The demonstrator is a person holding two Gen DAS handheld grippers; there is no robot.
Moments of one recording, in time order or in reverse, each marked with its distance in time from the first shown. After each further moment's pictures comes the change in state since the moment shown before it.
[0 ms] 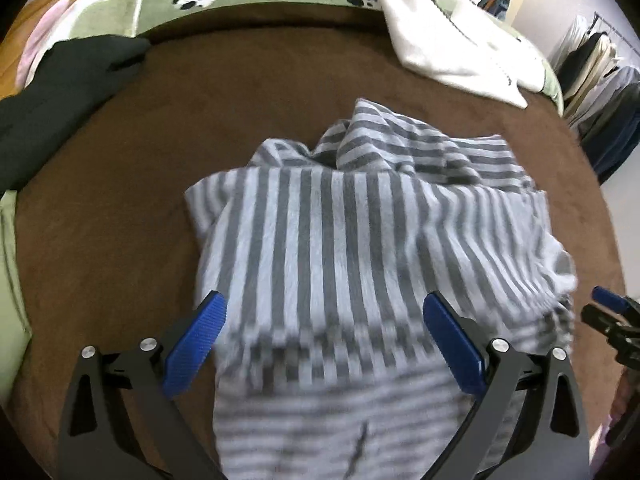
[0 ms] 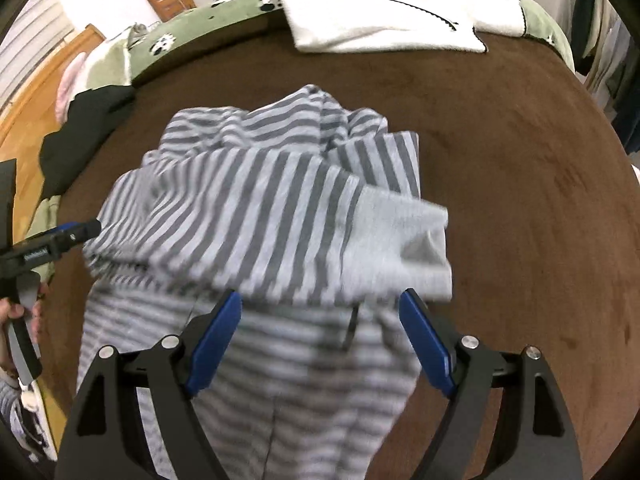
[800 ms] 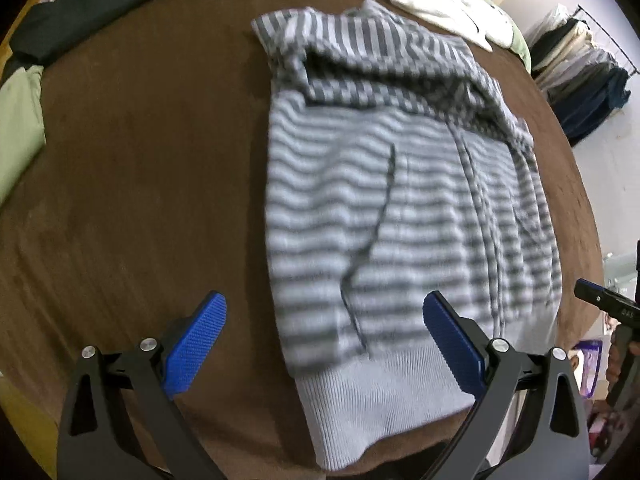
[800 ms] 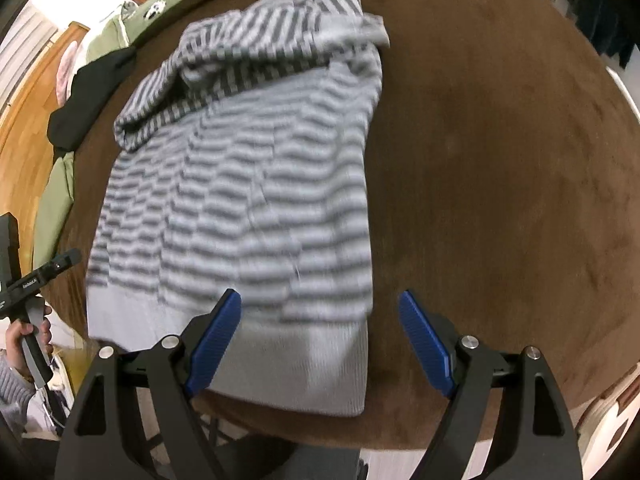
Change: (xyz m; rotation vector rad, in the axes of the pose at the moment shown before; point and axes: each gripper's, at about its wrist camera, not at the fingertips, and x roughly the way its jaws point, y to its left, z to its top) left arm -0.061 0.065 -0.218 -0.028 0.131 -0.132; right arm -0.052 -0.005 -0.199 0.145 0.182 0.016
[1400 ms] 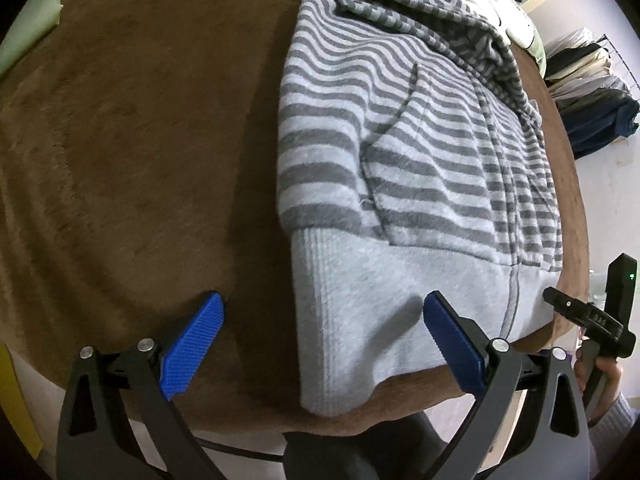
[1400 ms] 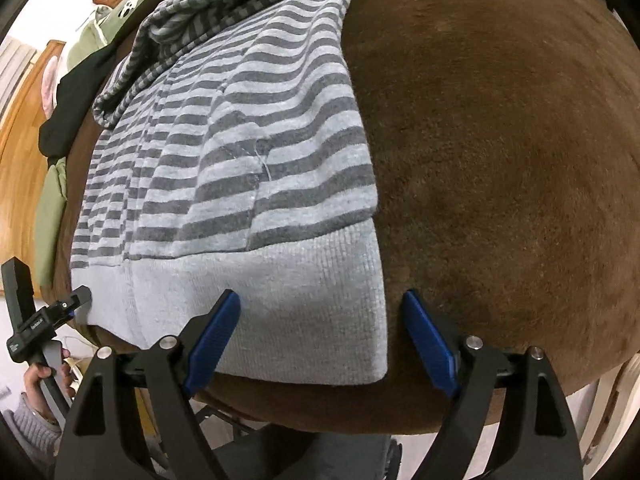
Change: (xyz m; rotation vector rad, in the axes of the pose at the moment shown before) left arm 0.031 0.007 -0.065 -0.161 0.086 -0.084; right arm 0.039 -0.011 -0.040 0.127 0.055 0.063
